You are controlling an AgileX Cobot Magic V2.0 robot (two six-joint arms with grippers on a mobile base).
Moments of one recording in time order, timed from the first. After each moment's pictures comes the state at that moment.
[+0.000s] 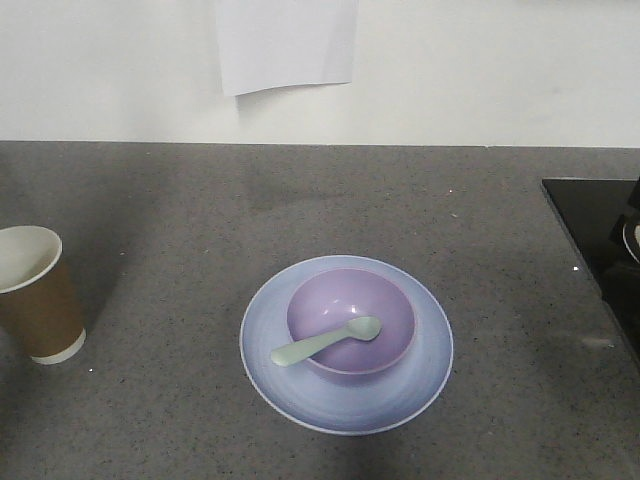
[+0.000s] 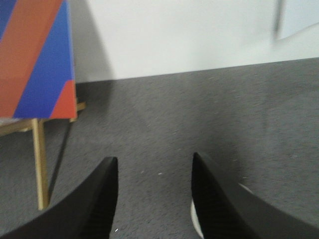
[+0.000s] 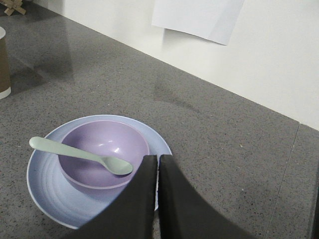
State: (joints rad) left arm -0.33 1.14 -1.65 0.50 1.28 -0.15; right arm 0.29 0.56 -0.73 0.36 0.63 -0.49
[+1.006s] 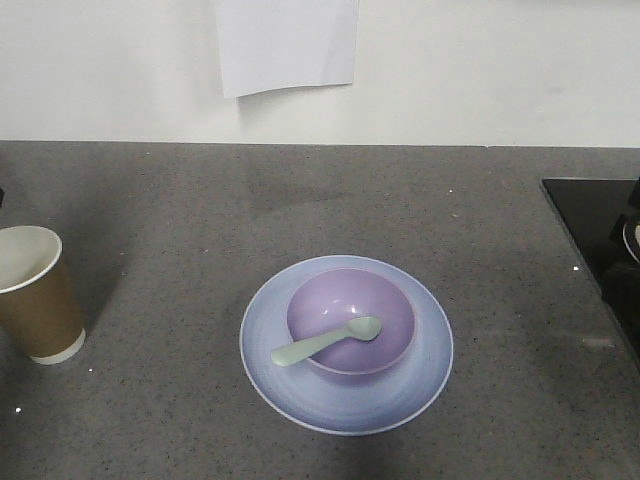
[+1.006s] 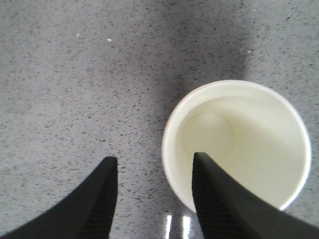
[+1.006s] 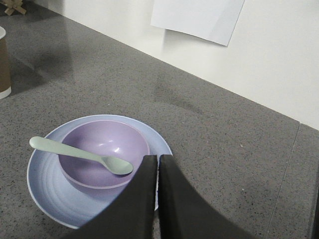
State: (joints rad) left arm -0.02 1.40 -1.39 0.09 1.26 0.00; right arm 0.29 0.56 -0.73 0.36 0.63 -0.49
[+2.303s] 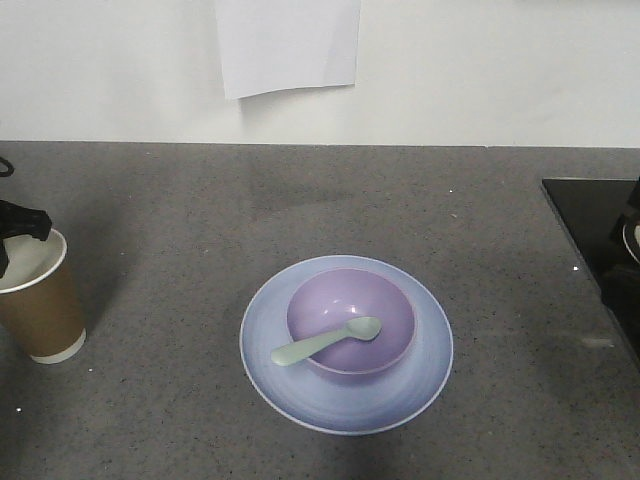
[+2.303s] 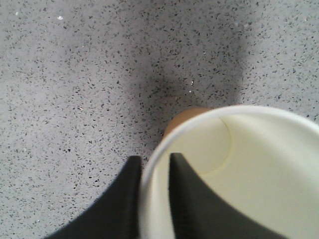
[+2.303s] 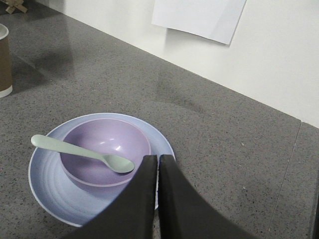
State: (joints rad) left arm -0.02 1.57 -1.39 0.05 1.24 0.05; right arm 0.29 0.56 -0.73 0.36 0.64 -0.49
